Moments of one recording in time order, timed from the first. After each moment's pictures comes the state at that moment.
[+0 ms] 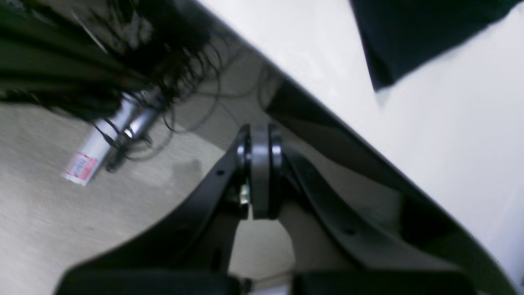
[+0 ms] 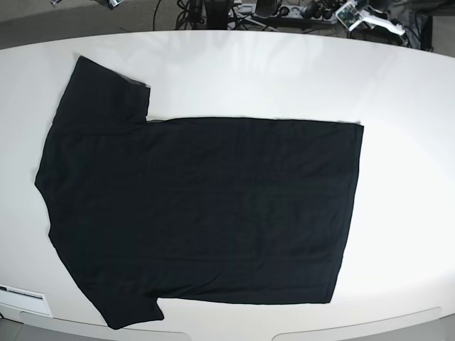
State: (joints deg) left arm 69.3 -41.8 -5.9 132.3 2.9 -11.8 26.5; right arm -74.6 24.3 -7.2 133.3 -23.9 -5.3 -33.0
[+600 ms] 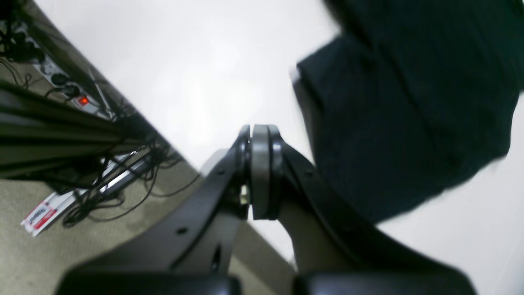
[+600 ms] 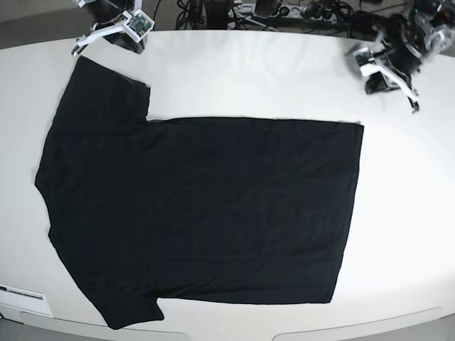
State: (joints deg) left arm 48.0 -55.6 -5.7 113.7 22.1 -20.6 10.0; right arm -54.9 24.5 -7.2 133.3 -18.9 16.3 -28.6
